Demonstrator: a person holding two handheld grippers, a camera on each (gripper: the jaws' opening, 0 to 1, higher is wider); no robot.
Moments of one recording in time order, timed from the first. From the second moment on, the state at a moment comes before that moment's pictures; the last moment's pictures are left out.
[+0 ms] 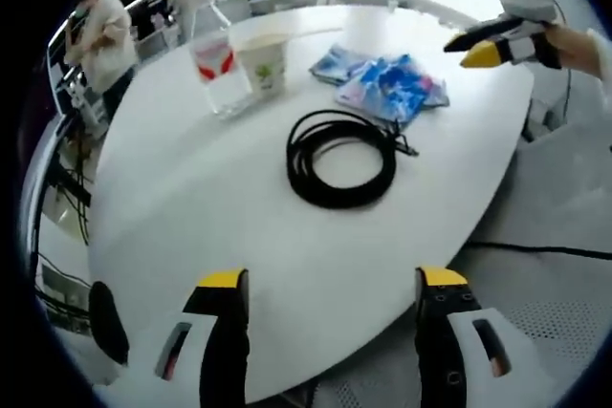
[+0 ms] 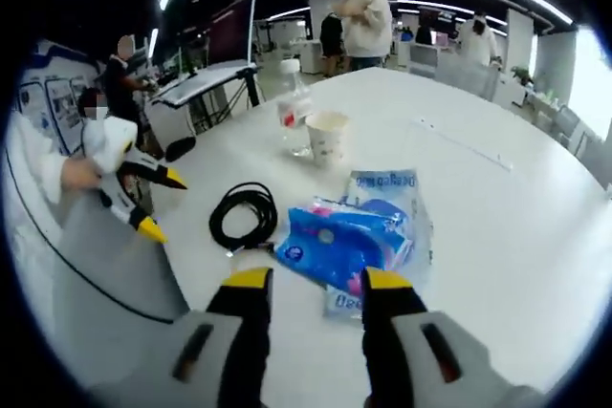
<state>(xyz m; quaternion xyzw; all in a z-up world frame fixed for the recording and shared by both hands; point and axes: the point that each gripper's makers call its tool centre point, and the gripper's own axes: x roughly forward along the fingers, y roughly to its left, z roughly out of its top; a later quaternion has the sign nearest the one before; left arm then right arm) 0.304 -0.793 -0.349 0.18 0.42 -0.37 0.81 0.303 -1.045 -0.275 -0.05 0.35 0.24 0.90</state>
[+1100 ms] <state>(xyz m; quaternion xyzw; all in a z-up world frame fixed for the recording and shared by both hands) 0.319 -0.778 -0.343 0.15 0.42 -0.32 0.83 0.246 -1.123 -0.300 0.09 0.35 0.19 0.91</state>
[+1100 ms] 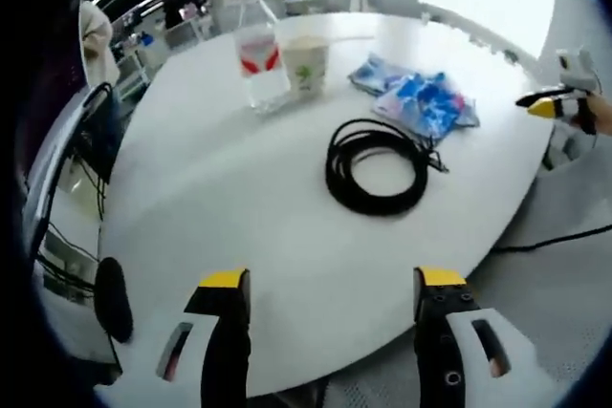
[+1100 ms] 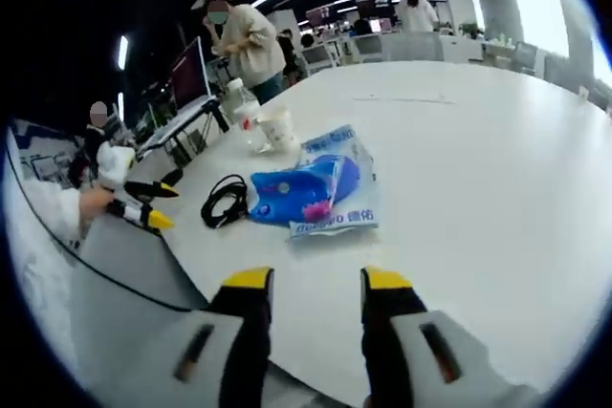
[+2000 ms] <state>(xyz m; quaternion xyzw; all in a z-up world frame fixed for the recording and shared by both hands) 0.335 -0.790 -0.318 0.07 0.39 -0.32 0.86 0.256 -1.130 -0.297 0.12 0.35 0.14 0.92</state>
